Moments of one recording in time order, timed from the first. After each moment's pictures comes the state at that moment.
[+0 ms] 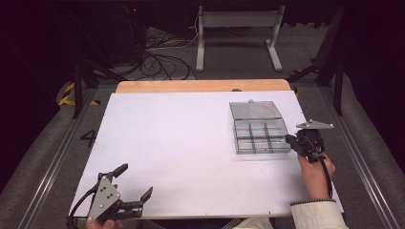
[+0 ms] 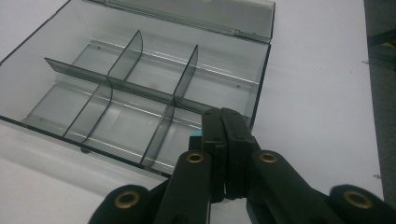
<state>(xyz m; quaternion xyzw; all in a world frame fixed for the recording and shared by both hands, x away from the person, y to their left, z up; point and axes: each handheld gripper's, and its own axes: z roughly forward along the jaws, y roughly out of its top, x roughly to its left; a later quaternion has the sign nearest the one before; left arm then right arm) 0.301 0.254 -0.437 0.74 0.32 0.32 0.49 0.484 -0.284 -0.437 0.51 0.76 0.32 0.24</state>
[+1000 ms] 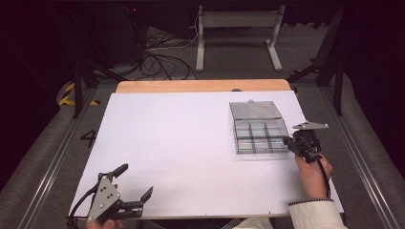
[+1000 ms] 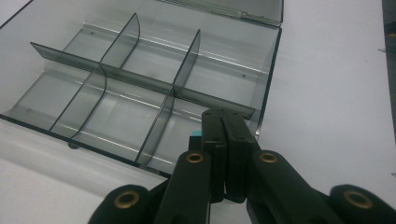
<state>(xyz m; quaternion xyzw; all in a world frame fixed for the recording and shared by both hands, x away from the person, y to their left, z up) 0.301 0.253 -0.437 0.74 0.32 0.32 0.49 0.490 -0.281 -0.447 0.52 0.76 0.31 0.23</state>
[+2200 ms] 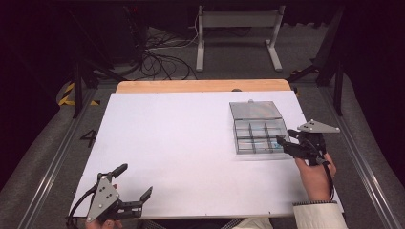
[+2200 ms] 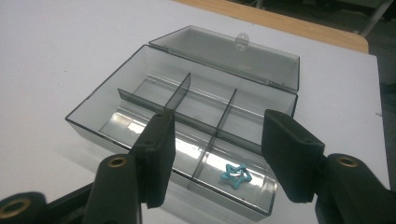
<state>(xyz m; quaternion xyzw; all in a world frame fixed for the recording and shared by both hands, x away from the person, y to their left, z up) 0.300 0.255 -0.437 0.74 0.32 0.32 0.50 0.459 -0.271 -0.410 0.45 0.76 0.39 0.26</state>
